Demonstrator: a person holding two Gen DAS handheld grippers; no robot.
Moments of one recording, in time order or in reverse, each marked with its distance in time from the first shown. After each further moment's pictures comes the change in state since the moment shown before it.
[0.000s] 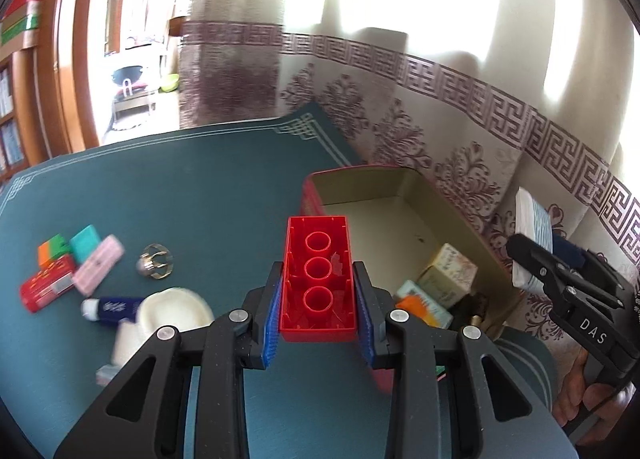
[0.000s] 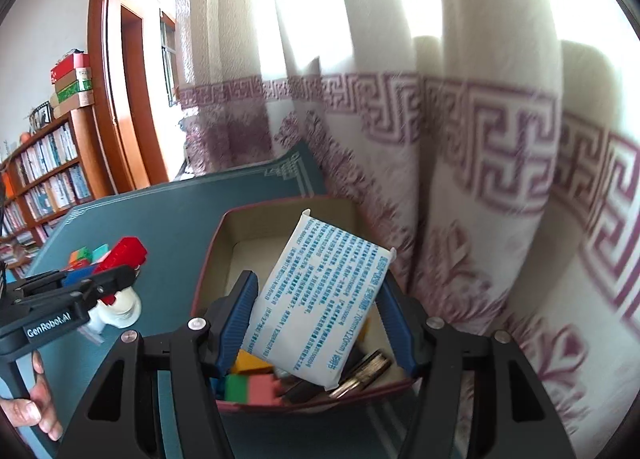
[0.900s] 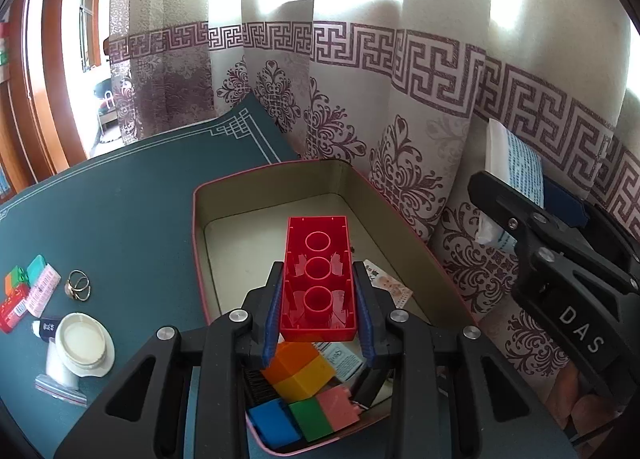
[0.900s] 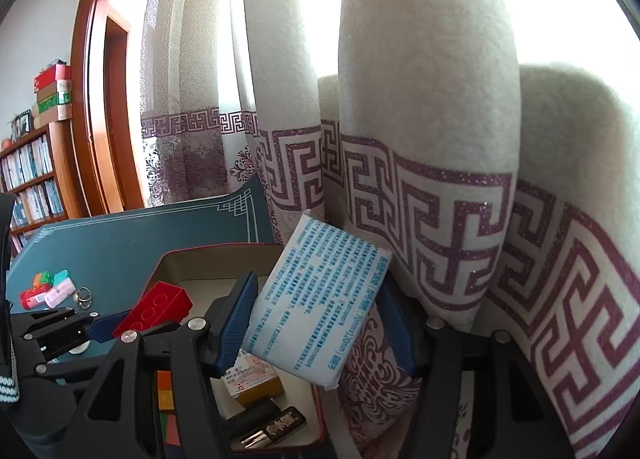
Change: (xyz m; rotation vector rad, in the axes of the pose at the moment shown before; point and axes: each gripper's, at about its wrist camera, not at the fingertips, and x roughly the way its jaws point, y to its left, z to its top) left arm 0.051 -0.106 0.015 0.080 0.048 0.017; right arm 0.000 -0.045 0.025 -0.021 -0.073 -0.086
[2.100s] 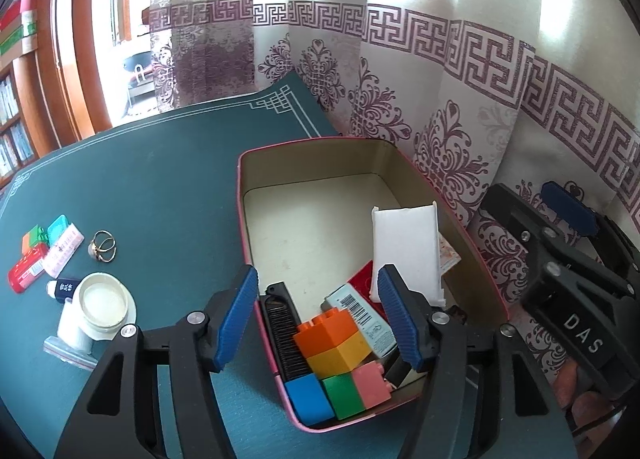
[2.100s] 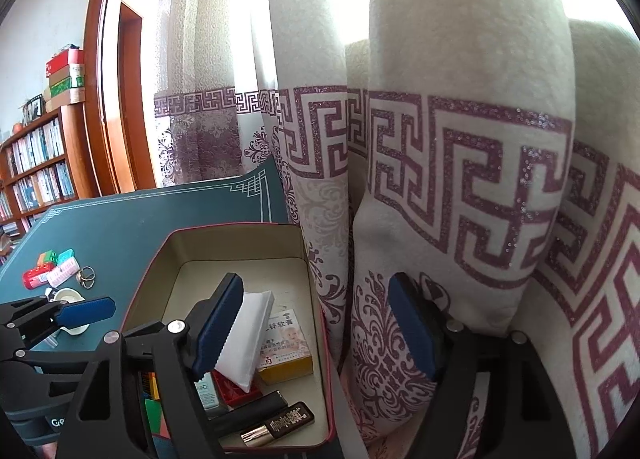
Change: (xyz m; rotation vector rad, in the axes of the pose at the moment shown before) left arm -0.004 0.025 -0.016 -0.090 0.052 0.084; right arm 0.013 0.002 -0.009 -0.017 0.043 0.069
